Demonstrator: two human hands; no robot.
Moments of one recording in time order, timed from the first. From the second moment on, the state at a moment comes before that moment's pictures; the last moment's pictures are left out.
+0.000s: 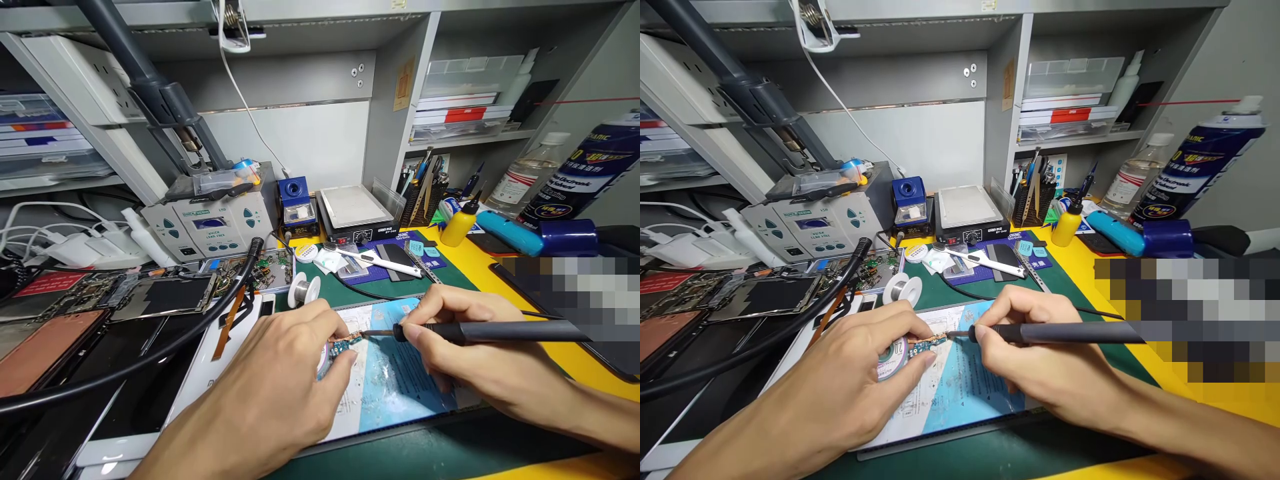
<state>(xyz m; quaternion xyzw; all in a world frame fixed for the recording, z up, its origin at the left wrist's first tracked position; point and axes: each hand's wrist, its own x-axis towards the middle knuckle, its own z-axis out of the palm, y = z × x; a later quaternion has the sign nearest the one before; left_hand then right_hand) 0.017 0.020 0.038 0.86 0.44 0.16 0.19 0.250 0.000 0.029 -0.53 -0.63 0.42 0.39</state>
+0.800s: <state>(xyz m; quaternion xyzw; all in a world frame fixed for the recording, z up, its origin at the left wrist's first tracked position) 0.016 0.021 0.040 0.84 0.48 0.14 0.21 0.252 0.000 0.026 -0.54 -0.65 0.37 0.38</state>
